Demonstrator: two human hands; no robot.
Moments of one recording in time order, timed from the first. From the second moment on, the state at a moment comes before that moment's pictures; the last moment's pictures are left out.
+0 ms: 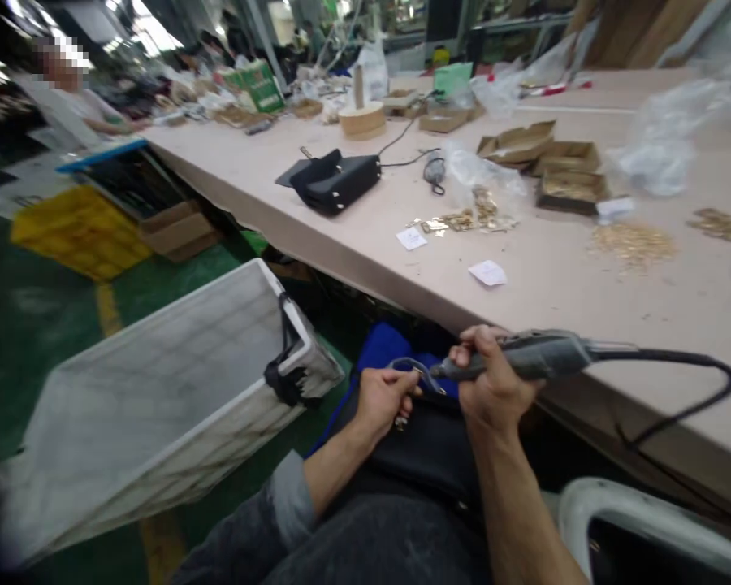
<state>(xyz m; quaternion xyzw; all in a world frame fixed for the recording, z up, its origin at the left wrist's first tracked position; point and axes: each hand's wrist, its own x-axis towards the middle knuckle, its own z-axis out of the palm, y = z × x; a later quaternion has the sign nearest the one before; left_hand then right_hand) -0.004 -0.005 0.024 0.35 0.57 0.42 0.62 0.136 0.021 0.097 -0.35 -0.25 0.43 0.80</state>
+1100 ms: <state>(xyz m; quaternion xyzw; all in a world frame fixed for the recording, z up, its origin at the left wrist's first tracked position) -0.001 -0.004 0.025 0.37 0.57 0.41 0.61 0.127 0.025 0.094 -0.38 -0.29 0.38 0.79</state>
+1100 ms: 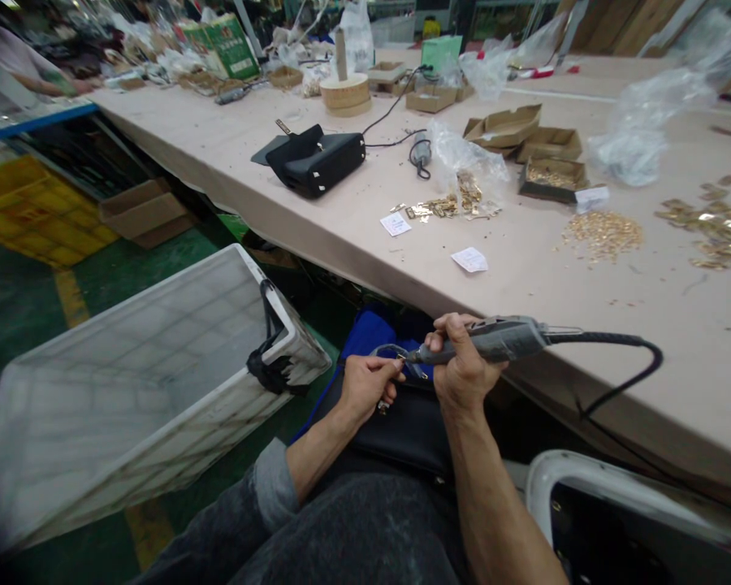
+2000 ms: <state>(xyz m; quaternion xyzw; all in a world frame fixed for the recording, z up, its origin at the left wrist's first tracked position) -0.003 -0.004 0.021 0.38 0.57 0.39 0.61 0.116 0.022 0.096 -0.40 -0.33 0.35 0.78</state>
